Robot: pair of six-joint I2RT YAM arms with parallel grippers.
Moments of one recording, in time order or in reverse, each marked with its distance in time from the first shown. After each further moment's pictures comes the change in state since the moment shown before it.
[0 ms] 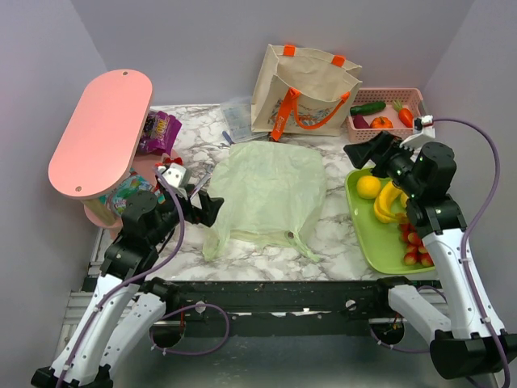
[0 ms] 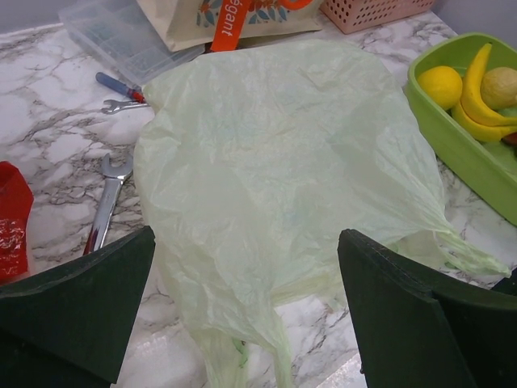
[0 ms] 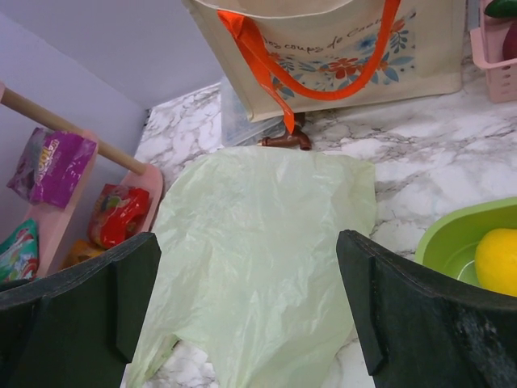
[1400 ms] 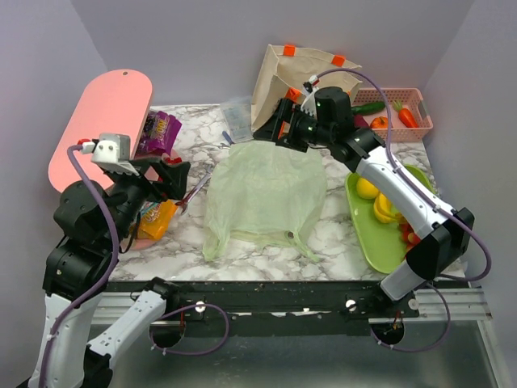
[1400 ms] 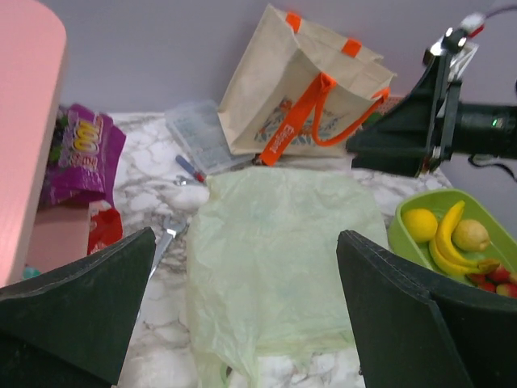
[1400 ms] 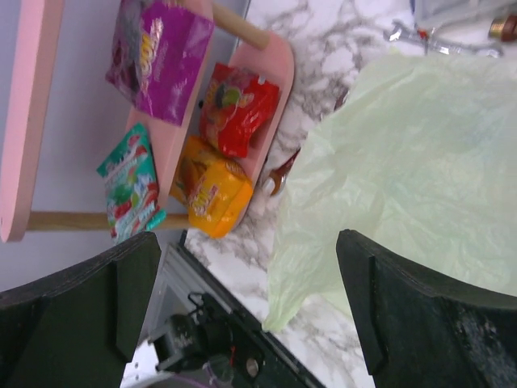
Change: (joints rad) left arm -0.008 0.138 0.654 -0.325 -0.277 -0.134; right arm 0.481 0.692 0.597 -0.145 -0.048 0.211
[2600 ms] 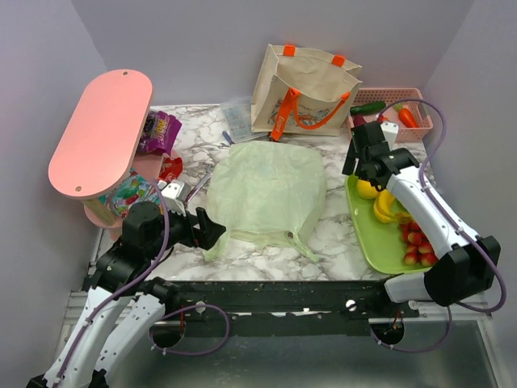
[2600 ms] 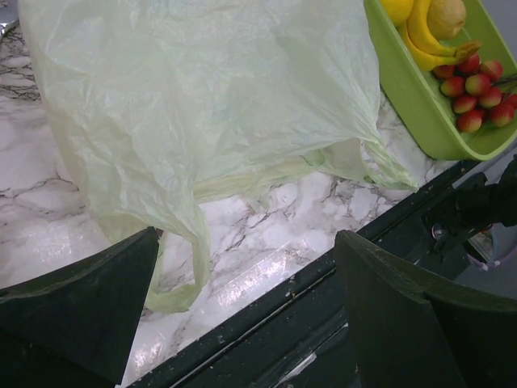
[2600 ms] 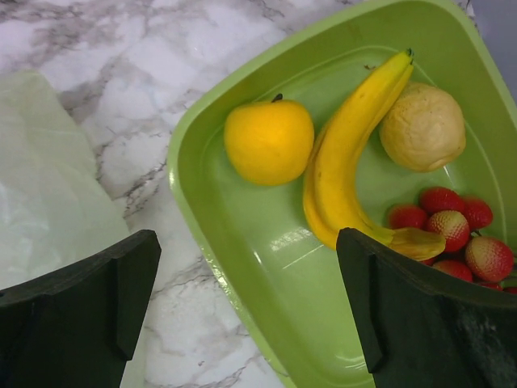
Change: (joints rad) left arm -0.040 -0.237 -0.628 -0.018 0.364 -0.092; right arm -0.245 -0.228 -0.303 -0.447 0.880 -0.231
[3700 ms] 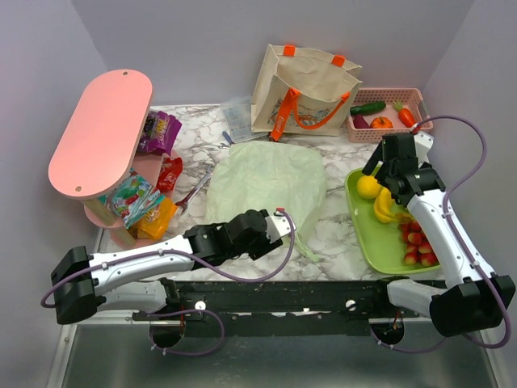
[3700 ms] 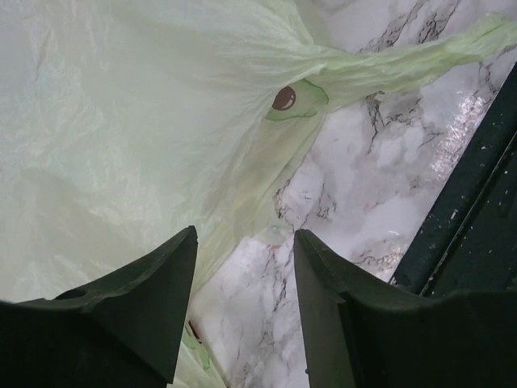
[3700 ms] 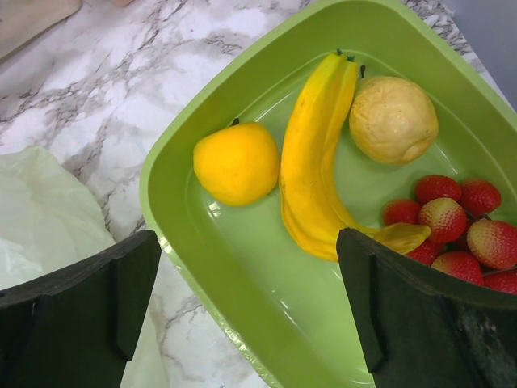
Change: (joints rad) left arm -0.718 0.650 0.009 0.364 -0.471 0.480; right arm -0.174 -0.177 -0.178 0.119 -0.041 0.073
